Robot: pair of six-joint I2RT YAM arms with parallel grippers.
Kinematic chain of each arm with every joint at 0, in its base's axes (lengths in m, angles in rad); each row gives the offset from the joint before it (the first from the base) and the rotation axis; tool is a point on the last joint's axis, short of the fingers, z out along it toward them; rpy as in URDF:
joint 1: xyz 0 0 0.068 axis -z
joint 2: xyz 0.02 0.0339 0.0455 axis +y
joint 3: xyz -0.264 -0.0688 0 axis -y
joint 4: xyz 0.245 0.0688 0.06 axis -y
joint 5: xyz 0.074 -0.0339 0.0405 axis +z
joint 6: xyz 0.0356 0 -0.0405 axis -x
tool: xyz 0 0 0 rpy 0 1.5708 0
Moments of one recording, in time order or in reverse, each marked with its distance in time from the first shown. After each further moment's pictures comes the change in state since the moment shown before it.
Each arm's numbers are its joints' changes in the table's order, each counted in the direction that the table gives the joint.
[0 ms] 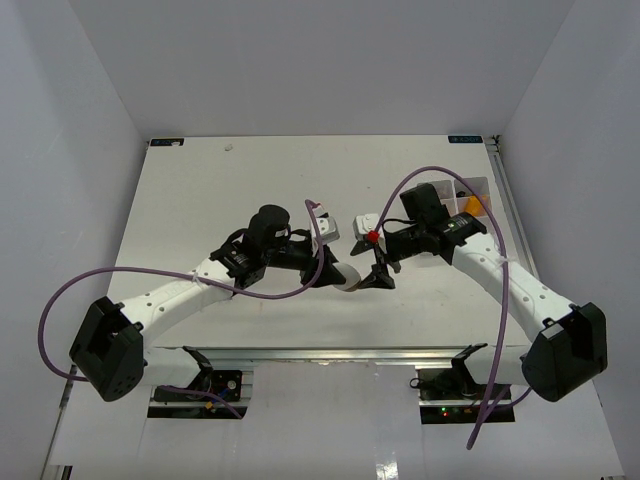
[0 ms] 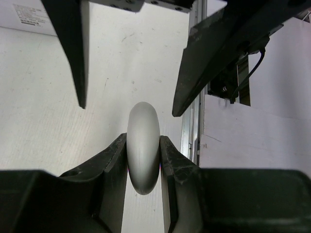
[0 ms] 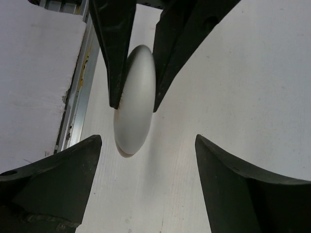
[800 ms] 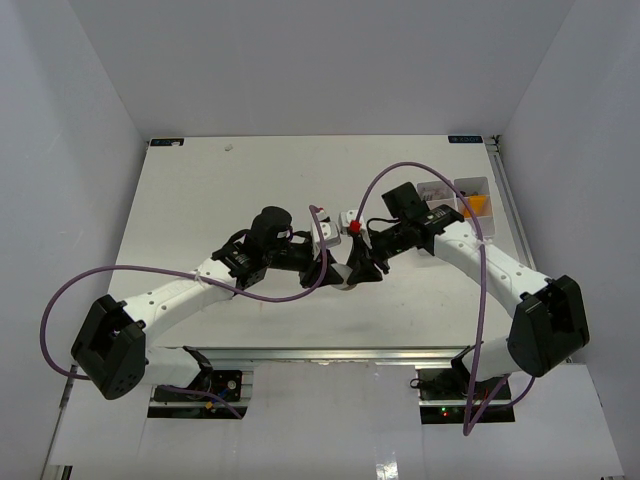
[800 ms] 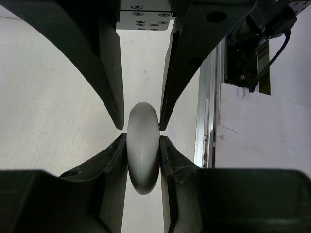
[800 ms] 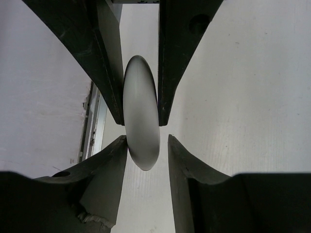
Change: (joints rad) left arm 0.002 0.013 -0.005 -0.035 0.045 -0.090; right arm -0.043 0.142 0.054 -0.014 0.002 -0.138
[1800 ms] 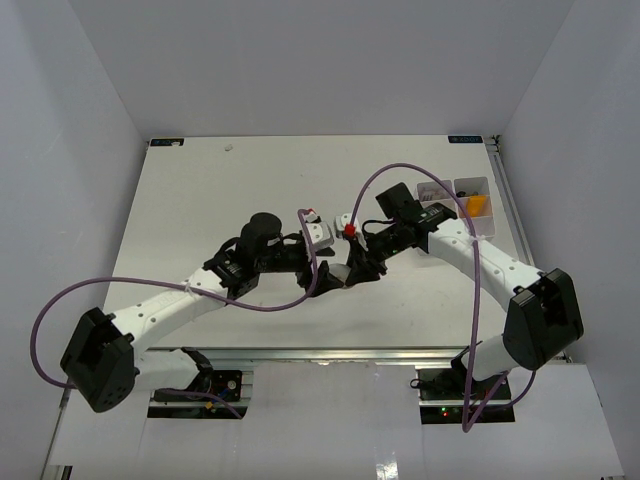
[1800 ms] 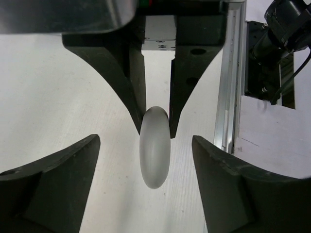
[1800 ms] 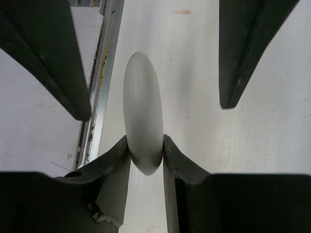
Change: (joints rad) left arm 0.005 -0.090 -0.077 0.111 0.106 0.017; right arm -0.018 0.039 0.024 -0.038 -0.017 0.052
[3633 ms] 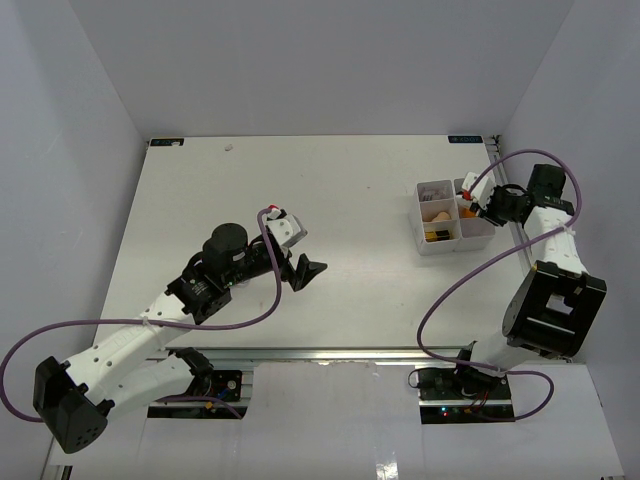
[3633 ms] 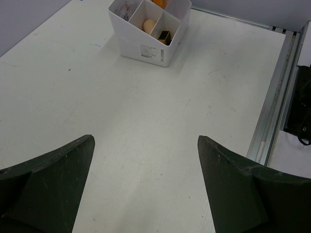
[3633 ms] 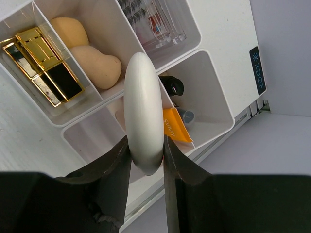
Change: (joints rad) left arm 0.000 -0.281 -0.032 -0.067 0.286 0.028; right arm 0.923 0.039 0.012 0.210 -0.231 0.610
